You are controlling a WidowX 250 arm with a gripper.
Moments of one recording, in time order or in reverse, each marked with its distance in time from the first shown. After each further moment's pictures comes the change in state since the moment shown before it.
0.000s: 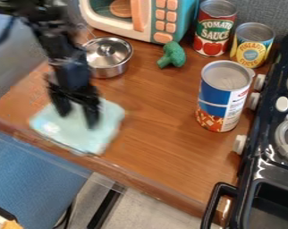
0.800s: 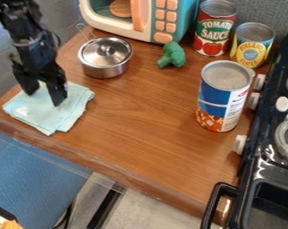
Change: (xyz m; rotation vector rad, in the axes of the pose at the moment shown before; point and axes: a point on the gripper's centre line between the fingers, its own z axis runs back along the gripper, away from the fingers) arm -0.005 0.096 0.011 0.136 -0.049 0.121
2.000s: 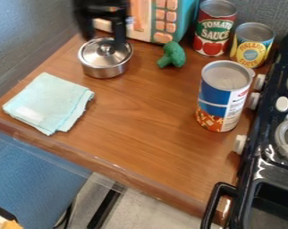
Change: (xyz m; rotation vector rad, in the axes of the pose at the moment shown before) arm 0.068 -0.050 0.078 -0.102 -0.015 -0.010
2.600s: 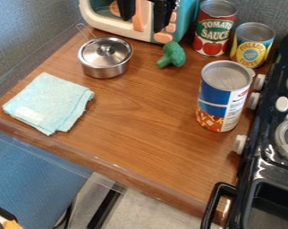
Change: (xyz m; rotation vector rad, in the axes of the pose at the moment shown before) arm 0.052 -0.070 0.021 0.094 -0.027 -0.105
